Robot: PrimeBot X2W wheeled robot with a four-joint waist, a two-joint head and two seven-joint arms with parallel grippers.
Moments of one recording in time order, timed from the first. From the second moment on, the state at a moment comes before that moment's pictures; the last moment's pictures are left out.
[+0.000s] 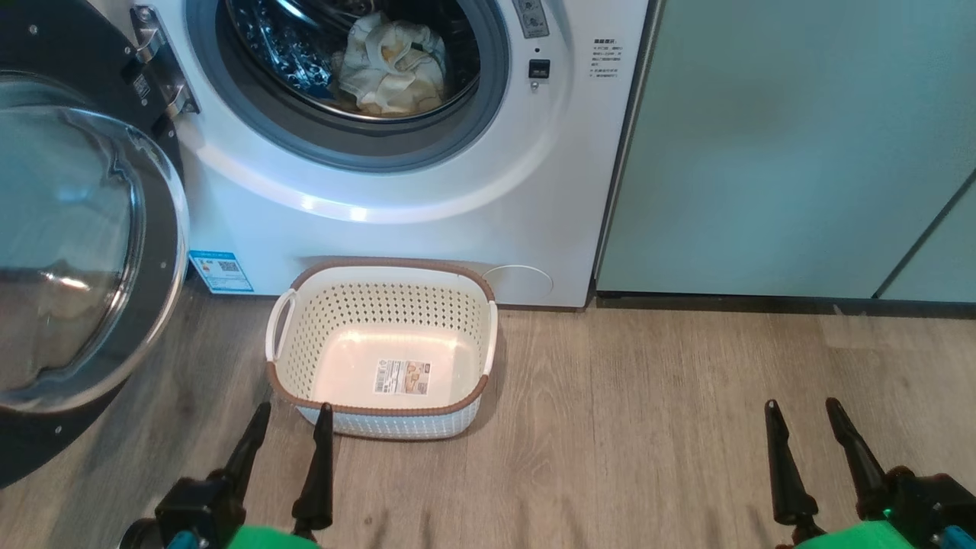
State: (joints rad) left arm 0.20 0.30 -0.26 -0.17 -0.42 0.31 -0.26; right arm 0.14 -0.03 0.09 0.04 0.18 0.13 -0.22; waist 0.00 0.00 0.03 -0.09
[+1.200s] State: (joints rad) left arm 0.18 0.29 -0.26 -0.18 -0.40 0.31 -0.26; right arm 0.14 -0.03 0.07 0.01 0.15 0.13 -0.21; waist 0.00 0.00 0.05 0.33
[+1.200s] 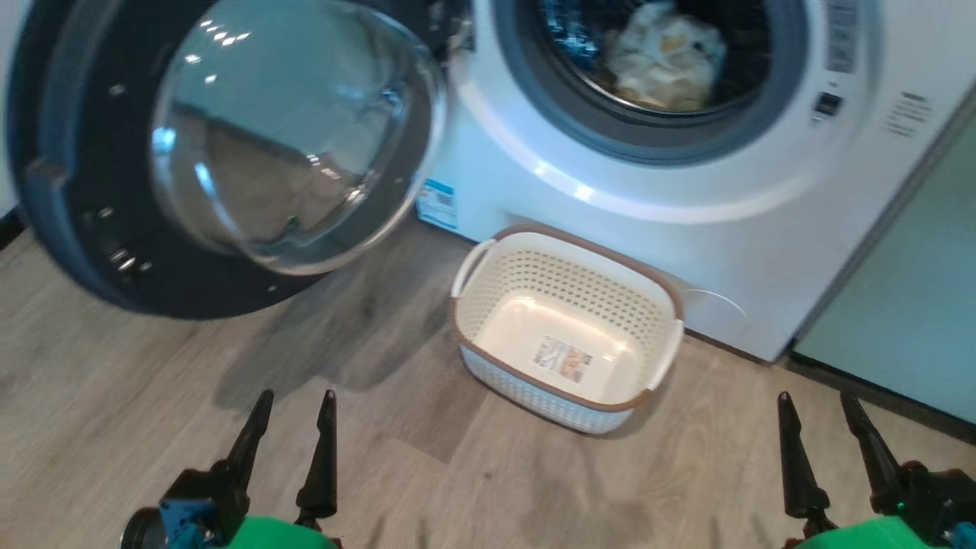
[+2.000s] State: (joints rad) left arm 0.18 0.26 -0.23 -0.19 -0.40 0.28 -0.26; right arm 0.14 -0.03 0.09 0.02 0.15 0.13 -0.21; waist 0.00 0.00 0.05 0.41
